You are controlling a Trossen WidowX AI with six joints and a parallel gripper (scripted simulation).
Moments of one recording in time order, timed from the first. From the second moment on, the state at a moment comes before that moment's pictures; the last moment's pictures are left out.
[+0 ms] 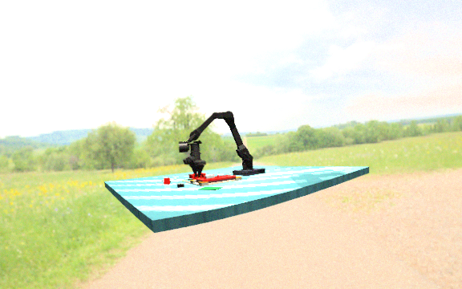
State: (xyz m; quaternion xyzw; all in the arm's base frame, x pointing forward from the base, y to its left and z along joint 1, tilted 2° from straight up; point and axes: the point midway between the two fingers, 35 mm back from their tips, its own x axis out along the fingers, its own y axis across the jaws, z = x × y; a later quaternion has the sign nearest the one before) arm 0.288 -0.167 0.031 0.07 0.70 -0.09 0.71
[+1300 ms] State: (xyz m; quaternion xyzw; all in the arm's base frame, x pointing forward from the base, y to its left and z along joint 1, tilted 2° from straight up) arm 0.285 -0.164 0.032 0.07 0.71 -0.09 0.70
